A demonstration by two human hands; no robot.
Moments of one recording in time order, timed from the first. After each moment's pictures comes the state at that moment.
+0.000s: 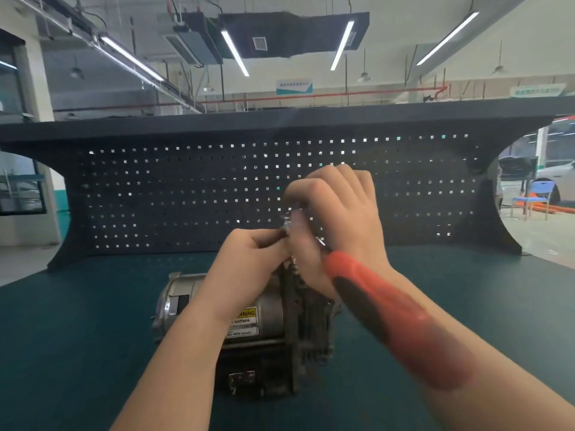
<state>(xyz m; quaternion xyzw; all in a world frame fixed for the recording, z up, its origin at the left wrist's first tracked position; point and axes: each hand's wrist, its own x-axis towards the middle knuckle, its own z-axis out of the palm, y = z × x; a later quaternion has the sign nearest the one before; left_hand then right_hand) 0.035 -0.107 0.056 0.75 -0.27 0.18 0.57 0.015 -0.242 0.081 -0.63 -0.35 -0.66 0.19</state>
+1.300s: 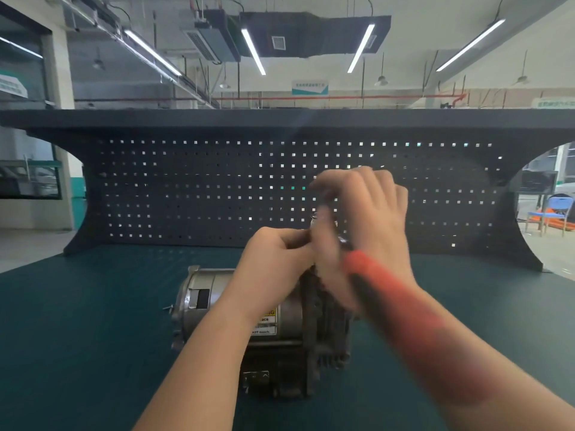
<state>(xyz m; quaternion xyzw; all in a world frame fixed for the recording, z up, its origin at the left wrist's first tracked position) 0.028 -0.113 0.055 0.78 -0.24 0.20 0.54 0.009 -0.231 0.077 -0.68 -0.28 -0.64 0.24</state>
